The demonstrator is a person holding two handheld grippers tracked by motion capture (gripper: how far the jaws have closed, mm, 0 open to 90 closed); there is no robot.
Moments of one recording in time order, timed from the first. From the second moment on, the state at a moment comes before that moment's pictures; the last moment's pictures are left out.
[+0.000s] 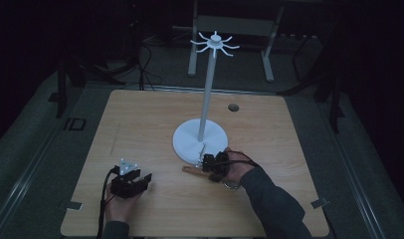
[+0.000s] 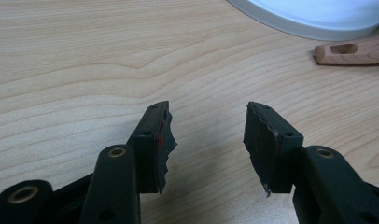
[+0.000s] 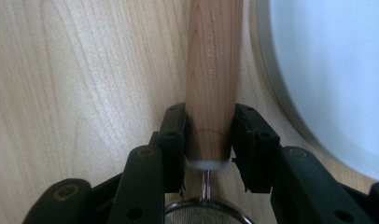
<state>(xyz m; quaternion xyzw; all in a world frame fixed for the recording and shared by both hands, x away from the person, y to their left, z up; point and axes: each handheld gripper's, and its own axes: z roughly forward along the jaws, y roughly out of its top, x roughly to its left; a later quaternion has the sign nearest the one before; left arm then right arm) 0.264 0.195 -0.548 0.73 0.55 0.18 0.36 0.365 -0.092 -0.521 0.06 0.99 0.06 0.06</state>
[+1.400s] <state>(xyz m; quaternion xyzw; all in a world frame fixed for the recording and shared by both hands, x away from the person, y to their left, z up) 0.266 0.194 -0.549 0.73 0.55 0.18 0.35 0.352 -0.121 -0.476 0.14 0.94 0.28 0.14</state>
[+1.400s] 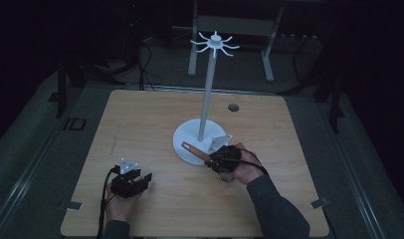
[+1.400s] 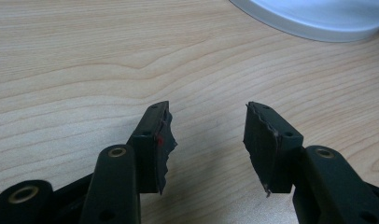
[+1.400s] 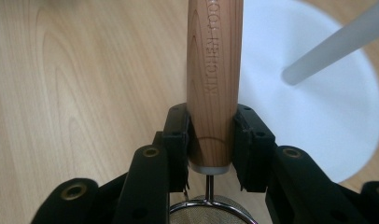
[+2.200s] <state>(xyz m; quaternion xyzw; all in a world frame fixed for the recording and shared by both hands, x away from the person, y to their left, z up) 0.265 0.194 -0.549 0.73 0.56 0.18 0.35 0.350 -0.139 -0.434 0.21 0.87 0.41 0.18</state>
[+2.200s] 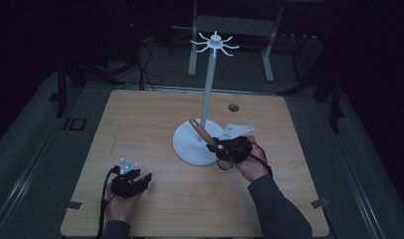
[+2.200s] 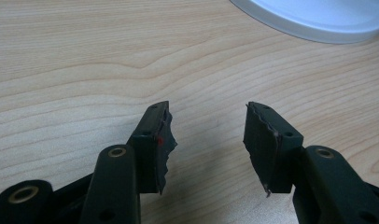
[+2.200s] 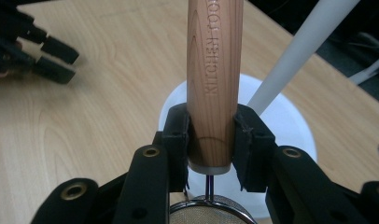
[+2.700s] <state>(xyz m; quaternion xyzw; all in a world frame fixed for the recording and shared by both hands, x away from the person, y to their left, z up) 0.265 0.194 -0.549 0.73 0.56 0.18 0.36 0.353 -0.146 -0.421 0.25 0.83 0.45 0.19</state>
